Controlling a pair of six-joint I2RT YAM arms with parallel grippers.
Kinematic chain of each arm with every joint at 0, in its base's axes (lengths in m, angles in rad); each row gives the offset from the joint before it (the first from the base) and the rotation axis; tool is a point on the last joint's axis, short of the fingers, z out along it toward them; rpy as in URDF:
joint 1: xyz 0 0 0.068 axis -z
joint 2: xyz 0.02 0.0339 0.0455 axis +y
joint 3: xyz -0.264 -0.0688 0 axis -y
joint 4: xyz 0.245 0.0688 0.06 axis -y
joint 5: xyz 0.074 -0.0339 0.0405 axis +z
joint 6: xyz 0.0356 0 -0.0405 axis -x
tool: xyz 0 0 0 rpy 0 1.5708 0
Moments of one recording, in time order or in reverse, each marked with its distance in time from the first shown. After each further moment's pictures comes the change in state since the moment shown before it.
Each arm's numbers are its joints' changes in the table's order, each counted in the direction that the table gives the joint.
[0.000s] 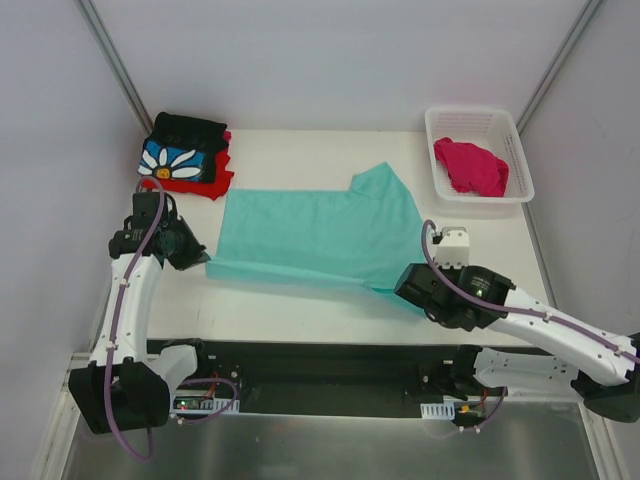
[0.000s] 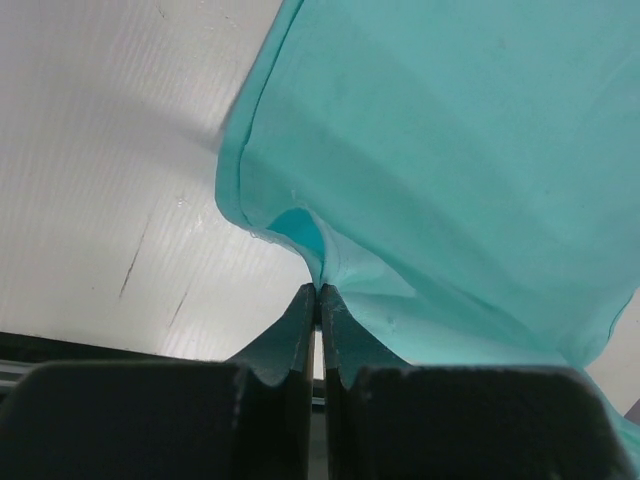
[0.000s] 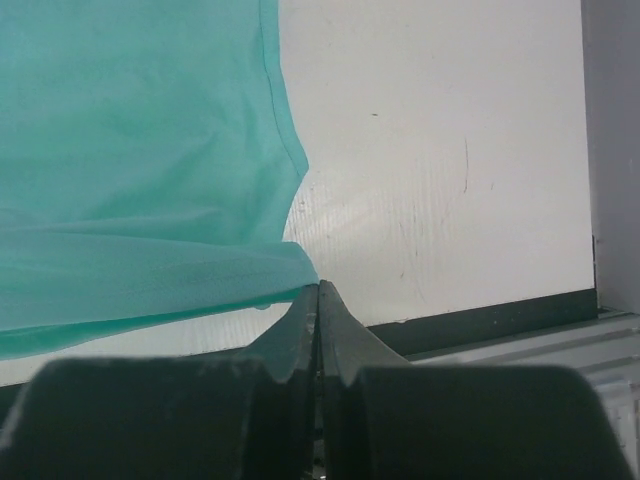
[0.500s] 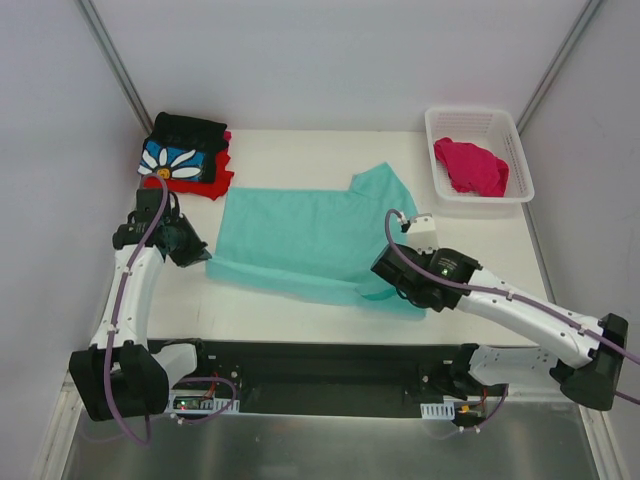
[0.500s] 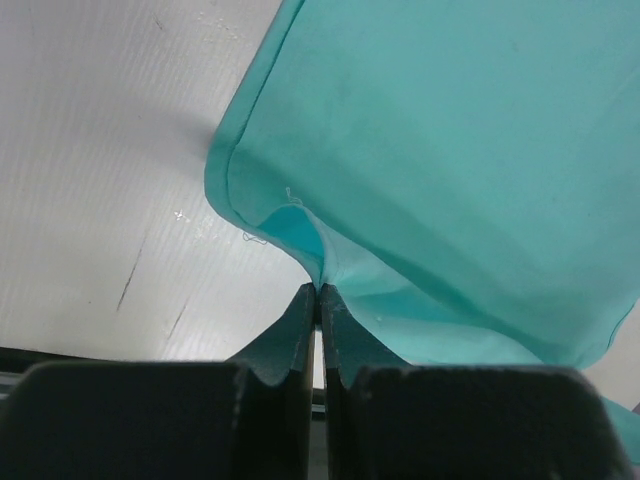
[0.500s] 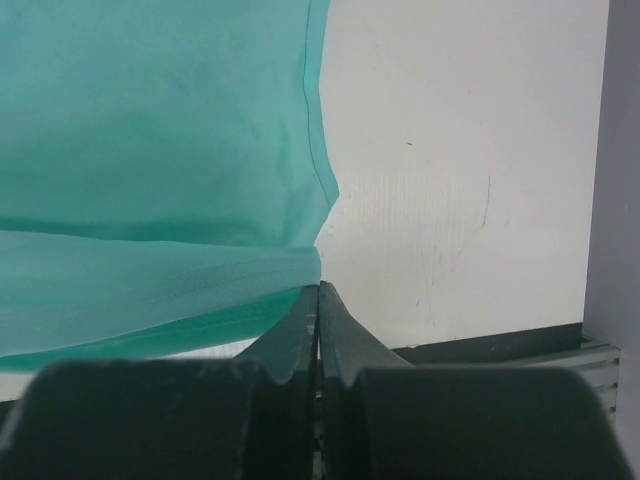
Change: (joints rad) left arm 0.000 0.069 0.003 0.041 -0.005 0.001; right arm 0.090 0.177 0.048 0.168 0.058 0.232
